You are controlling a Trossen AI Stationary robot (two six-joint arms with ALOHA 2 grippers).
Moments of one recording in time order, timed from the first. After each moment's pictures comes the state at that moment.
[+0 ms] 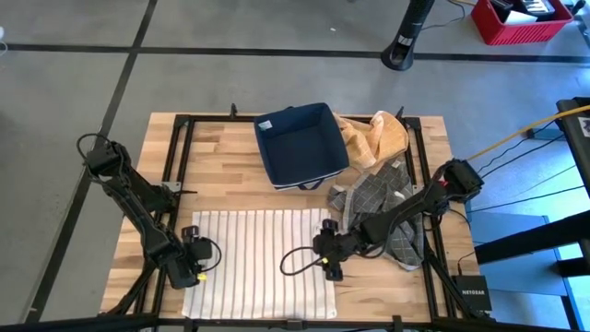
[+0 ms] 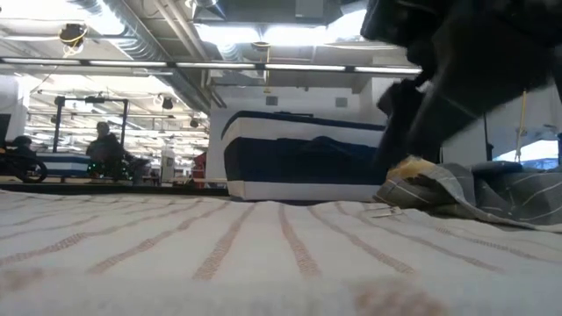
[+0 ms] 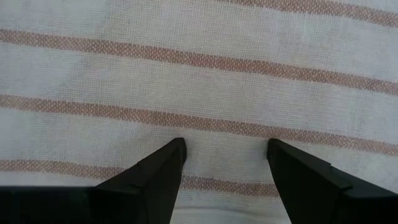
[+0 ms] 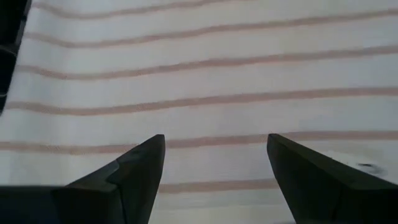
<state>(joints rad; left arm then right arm) -1.01 1.47 0.62 -0.59 -0.21 -1.19 0.49 1.77 1.00 -0.16 0.14 0.44</state>
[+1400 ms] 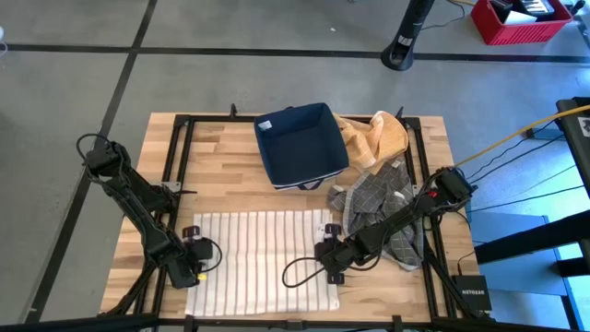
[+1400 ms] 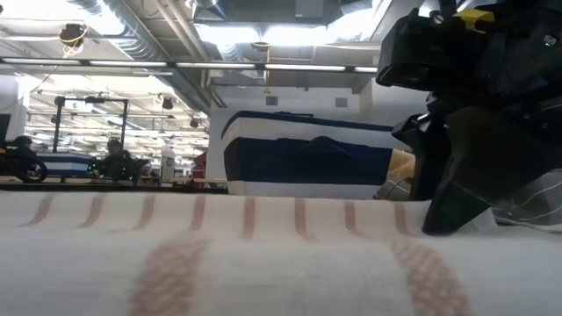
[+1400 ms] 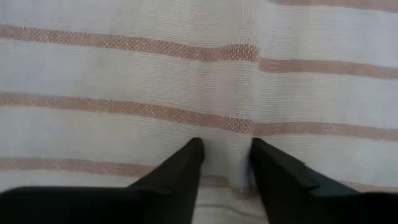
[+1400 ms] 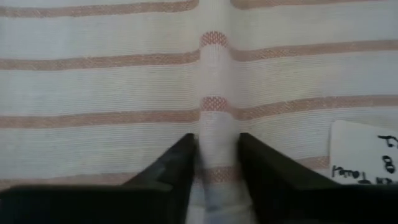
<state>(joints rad) -1.01 1.47 0.62 -0.58 -0.19 -1.16 0.53 1.91 1.01 -0.26 0.22 0.47</state>
